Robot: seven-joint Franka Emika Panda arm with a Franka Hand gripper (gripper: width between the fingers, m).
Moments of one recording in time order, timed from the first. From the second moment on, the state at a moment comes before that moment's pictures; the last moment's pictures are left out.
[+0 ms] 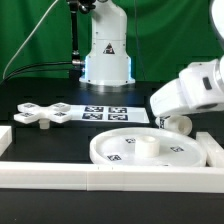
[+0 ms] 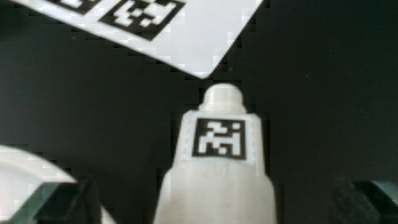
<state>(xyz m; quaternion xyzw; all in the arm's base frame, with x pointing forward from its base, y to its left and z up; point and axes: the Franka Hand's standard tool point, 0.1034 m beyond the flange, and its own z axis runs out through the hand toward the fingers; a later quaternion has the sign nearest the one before) 0.465 0.124 0.027 0.87 0.20 -0.44 0.11</state>
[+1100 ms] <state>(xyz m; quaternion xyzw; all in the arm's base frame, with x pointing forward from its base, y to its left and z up) 0.470 0.123 0.015 0.88 0.21 -0.41 0.10</state>
